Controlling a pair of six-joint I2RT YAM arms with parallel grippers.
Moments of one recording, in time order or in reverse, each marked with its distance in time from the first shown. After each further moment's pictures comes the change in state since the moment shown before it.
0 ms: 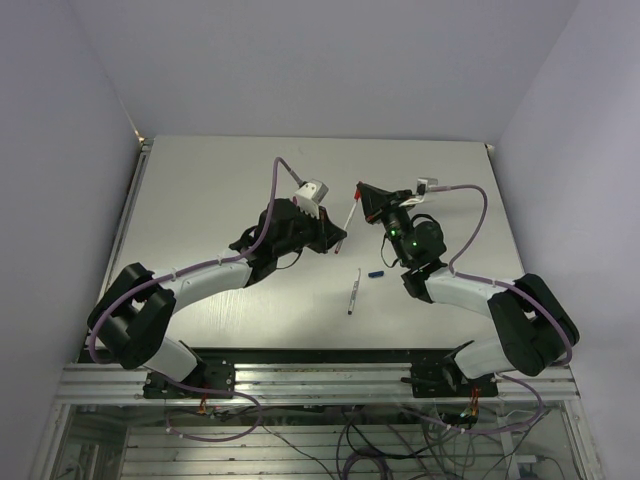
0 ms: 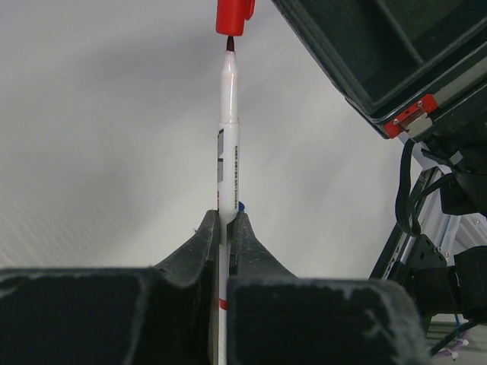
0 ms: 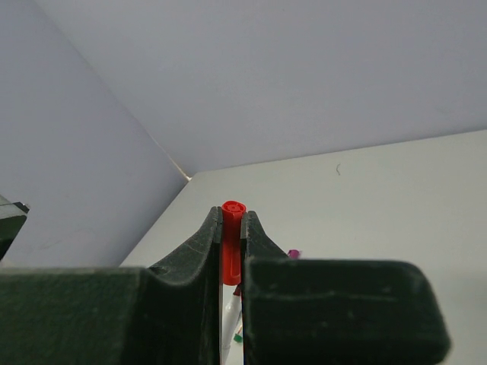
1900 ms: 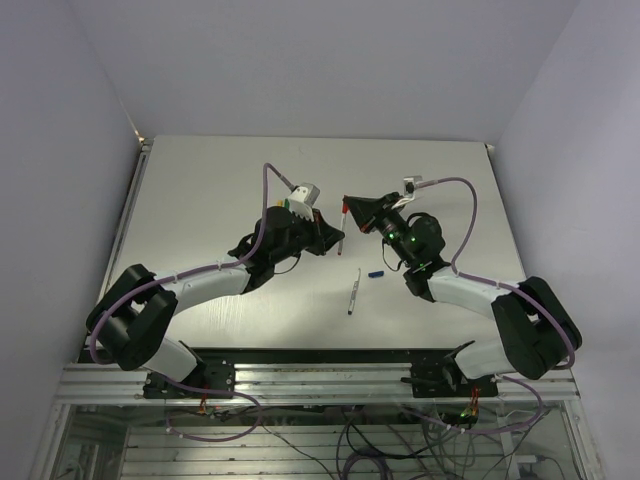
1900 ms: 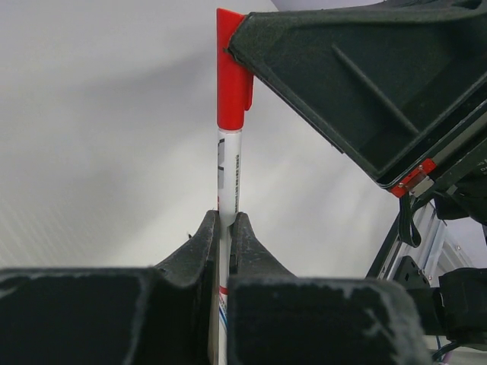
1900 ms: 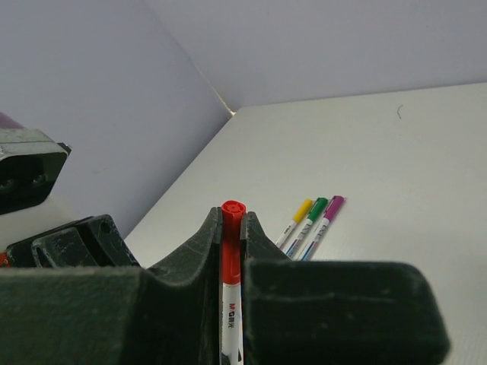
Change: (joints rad) left arm 0.000 -0.010 -0.076 0.121 -0.060 -0.092; right arm -0.013 -0.017 0.008 -0.140 -0.256 0.069
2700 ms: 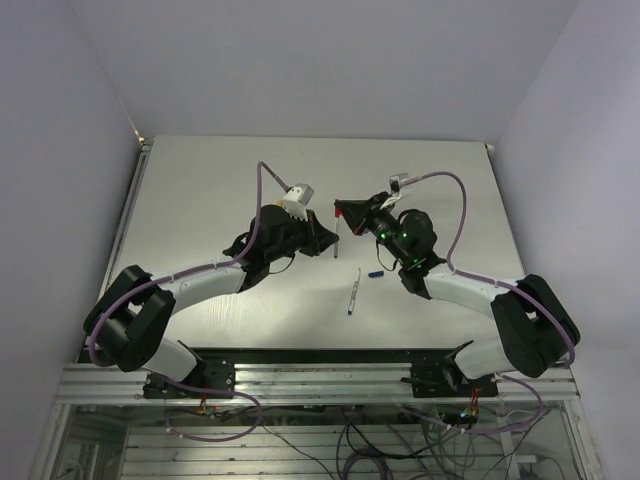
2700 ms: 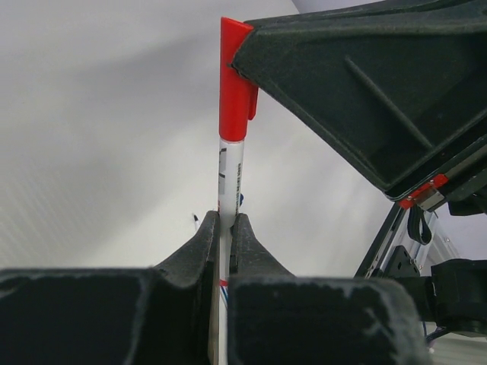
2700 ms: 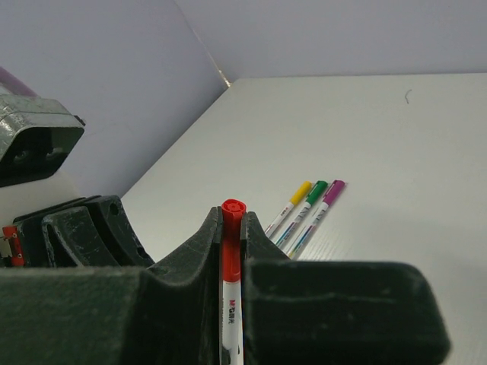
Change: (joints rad) left arm 0.044 -0.009 -0.017 -0.036 0.056 -0.046; right arm 0.039 0.007 0.045 -0.115 -0.018 -0.092
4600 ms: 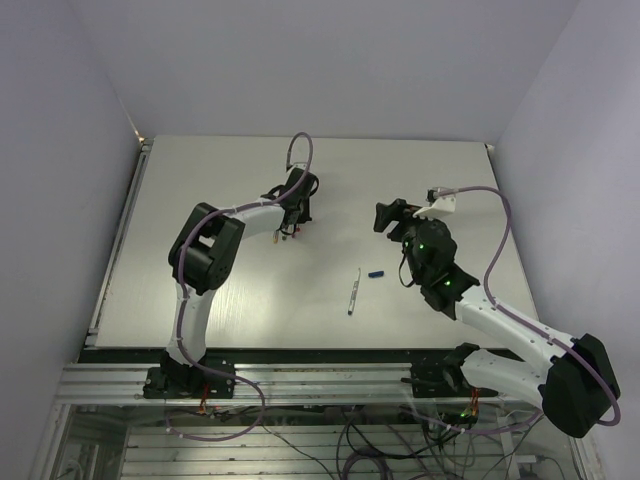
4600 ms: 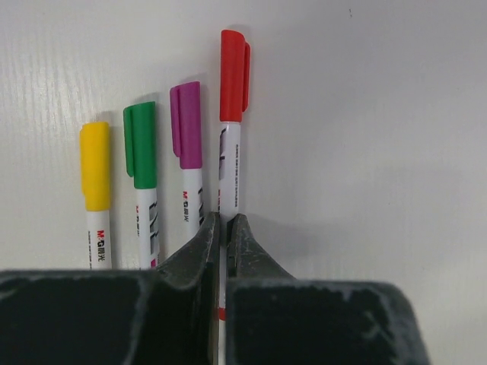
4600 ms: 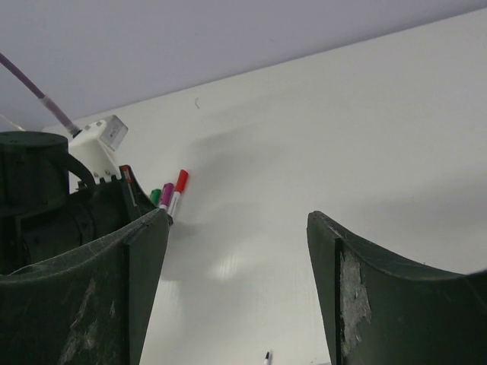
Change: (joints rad) left arm 0.136 0.651 0.657 -0.586 -0.495 0.168; right arm 0.042 -0.373 -0.018 -0.517 0.629 -0.084
